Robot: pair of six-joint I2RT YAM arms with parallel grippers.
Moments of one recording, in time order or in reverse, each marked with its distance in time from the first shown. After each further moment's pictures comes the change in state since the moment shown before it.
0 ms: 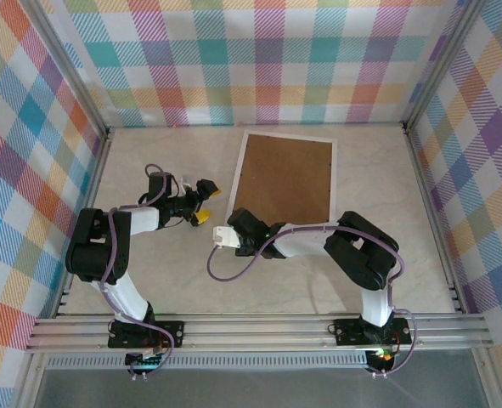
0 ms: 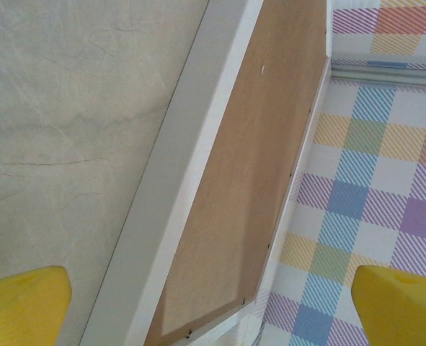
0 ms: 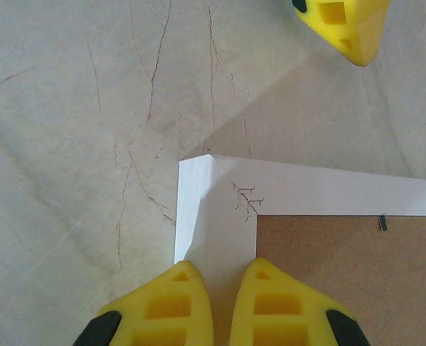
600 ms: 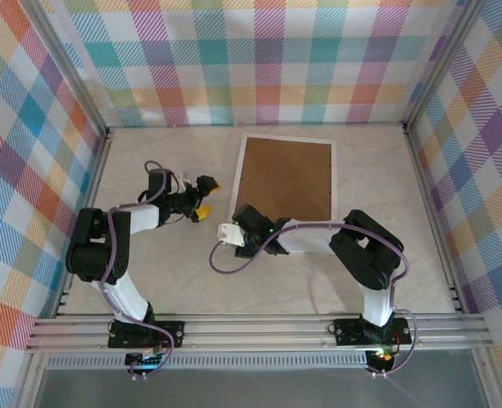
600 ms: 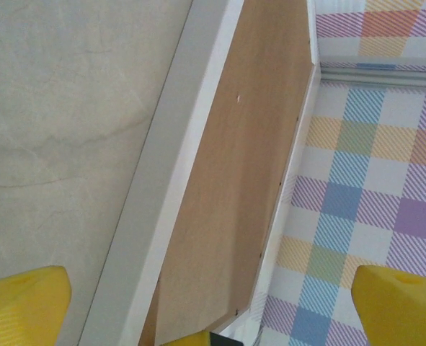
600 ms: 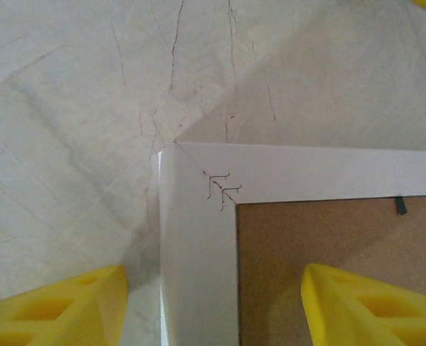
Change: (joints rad) left arm 0.000 0.001 0.024 0.000 -0.001 0.000; right arm -0.032 -0.024 0.000 -0.081 -0.095 0.069
